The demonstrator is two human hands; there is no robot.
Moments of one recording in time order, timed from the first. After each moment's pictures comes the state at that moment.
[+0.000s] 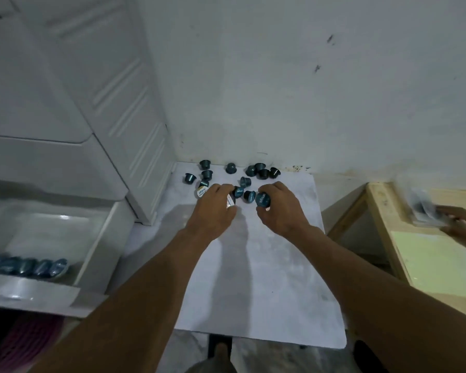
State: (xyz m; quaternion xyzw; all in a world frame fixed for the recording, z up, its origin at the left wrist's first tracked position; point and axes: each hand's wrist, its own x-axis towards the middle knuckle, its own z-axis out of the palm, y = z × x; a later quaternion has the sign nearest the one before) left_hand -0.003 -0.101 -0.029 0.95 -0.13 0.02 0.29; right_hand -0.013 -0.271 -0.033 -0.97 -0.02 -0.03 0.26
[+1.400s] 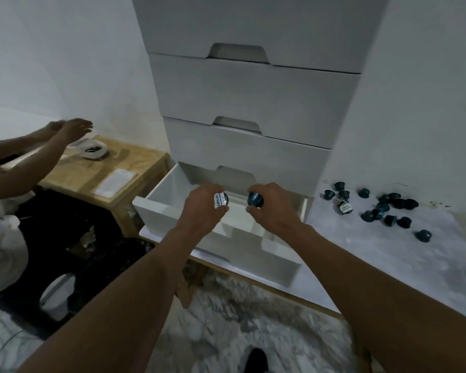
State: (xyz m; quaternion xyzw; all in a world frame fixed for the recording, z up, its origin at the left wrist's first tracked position) left_hand -0.125 0.330 0.043 0.95 0.04 0.11 0.28; right_hand -0.083 0.160 0.030 -0.93 -0.19 -0.05 0.30
